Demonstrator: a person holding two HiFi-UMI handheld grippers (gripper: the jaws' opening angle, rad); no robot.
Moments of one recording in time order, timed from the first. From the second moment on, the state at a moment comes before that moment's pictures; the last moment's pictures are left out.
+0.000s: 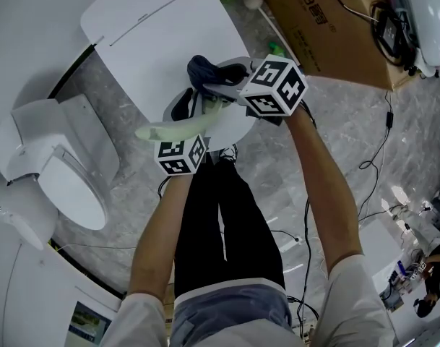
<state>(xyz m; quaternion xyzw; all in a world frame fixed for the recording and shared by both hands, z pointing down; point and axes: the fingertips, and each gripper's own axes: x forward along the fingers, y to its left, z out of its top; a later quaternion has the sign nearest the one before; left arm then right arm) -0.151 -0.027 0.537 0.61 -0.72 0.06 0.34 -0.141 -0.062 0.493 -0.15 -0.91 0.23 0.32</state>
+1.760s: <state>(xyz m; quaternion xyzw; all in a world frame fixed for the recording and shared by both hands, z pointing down) -0.152 -0.031 0.537 0.61 -0.72 0.05 0.32 -0.144 -0.117 0.542 -0.01 -0.88 0.37 0.31</state>
